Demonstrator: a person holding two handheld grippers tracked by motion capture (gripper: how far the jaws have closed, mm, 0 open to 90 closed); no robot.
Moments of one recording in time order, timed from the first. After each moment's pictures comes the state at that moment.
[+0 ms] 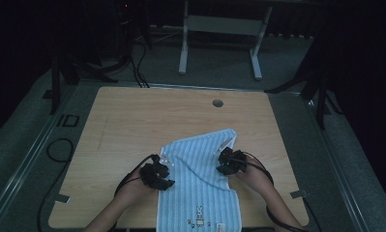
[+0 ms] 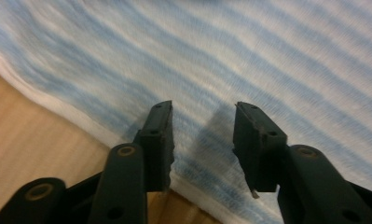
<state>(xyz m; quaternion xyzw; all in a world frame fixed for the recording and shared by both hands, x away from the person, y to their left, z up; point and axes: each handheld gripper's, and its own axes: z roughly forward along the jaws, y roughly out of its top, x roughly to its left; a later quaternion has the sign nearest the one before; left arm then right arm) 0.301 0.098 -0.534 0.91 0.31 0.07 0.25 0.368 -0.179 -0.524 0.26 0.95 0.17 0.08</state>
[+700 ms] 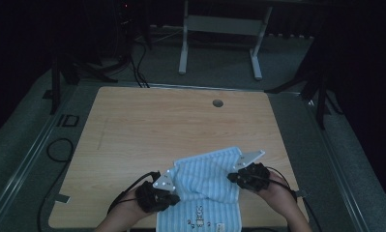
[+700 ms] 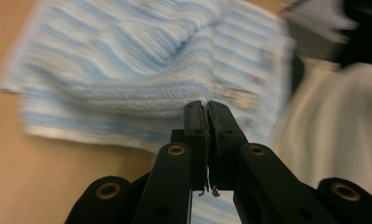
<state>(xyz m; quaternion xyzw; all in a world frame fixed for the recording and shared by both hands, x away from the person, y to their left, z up) 0.215 0.089 -0.477 0.92 0.22 -0.01 0.33 0.278 -0.220 -0.459 0.22 0.93 0.27 0.09</state>
